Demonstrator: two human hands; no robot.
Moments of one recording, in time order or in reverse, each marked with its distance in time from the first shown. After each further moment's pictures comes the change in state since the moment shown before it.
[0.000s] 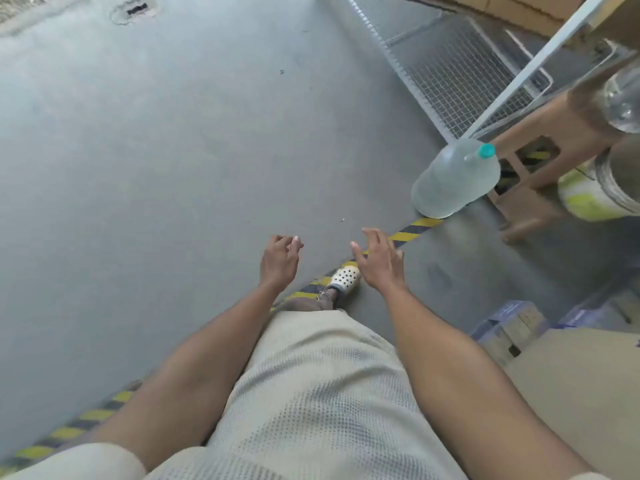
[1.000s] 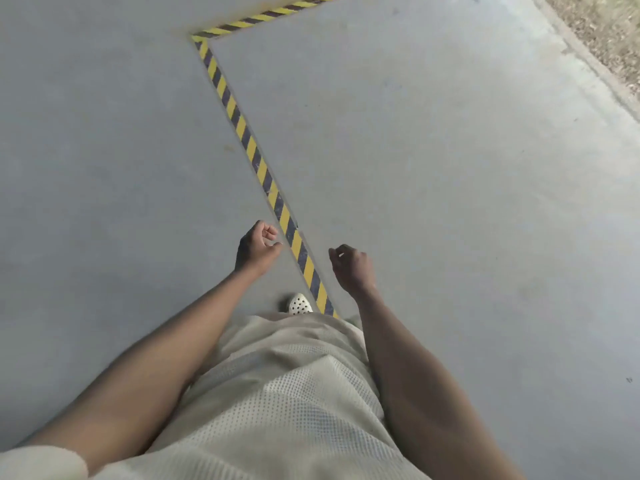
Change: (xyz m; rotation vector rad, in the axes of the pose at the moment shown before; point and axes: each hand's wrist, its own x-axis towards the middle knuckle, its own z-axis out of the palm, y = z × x) left_hand -0.342 -0.474 -0.254 -0.714 1.141 -1.010; right_hand -0.289 -0.485 0.386 -0.548 -0.842 -1.106
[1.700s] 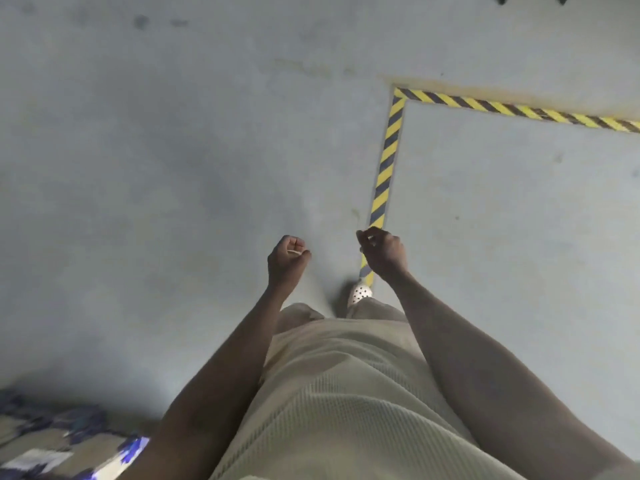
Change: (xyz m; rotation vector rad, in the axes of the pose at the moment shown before) left_hand 0.312 0.002 -0.222 -0.473 0.553 -0.480; right_hand 0.359 -0.452 0.056 -0.233 -0.345 -0.475
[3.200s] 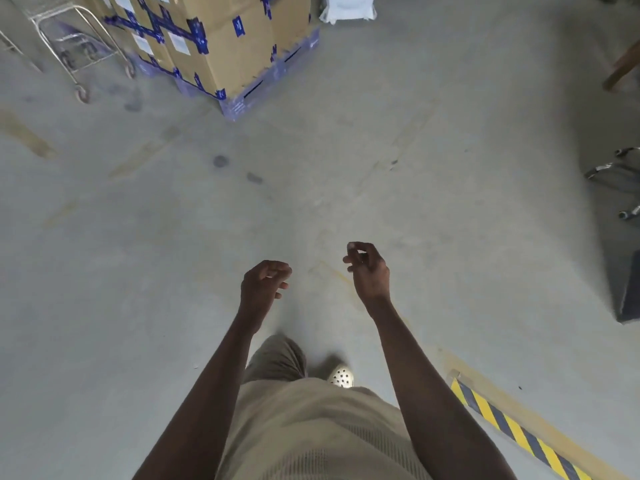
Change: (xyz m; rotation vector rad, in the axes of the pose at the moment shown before) left_hand 0.975 0.506 -0.205 -0.511 0.280 -0.088; right_hand 0.910 -0.778 -0.085 0.345 -0.122 -0.350
